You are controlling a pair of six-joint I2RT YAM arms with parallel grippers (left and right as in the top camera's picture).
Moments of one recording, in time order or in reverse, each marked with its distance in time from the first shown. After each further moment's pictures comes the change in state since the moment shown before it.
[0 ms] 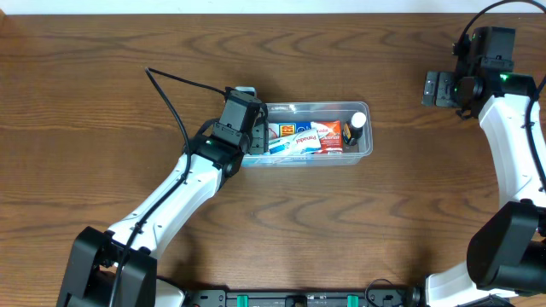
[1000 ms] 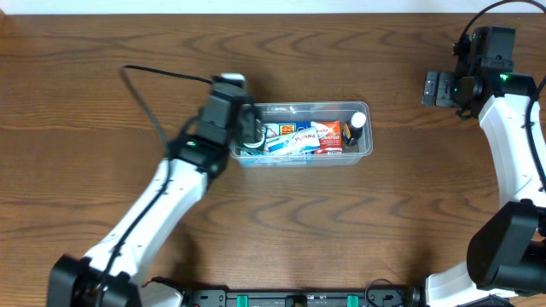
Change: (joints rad) left arm 0.076 -0.103 0.023 0.018 -0.002 0.044; right arm 0.000 0.000 0.000 0.000 0.000 0.000
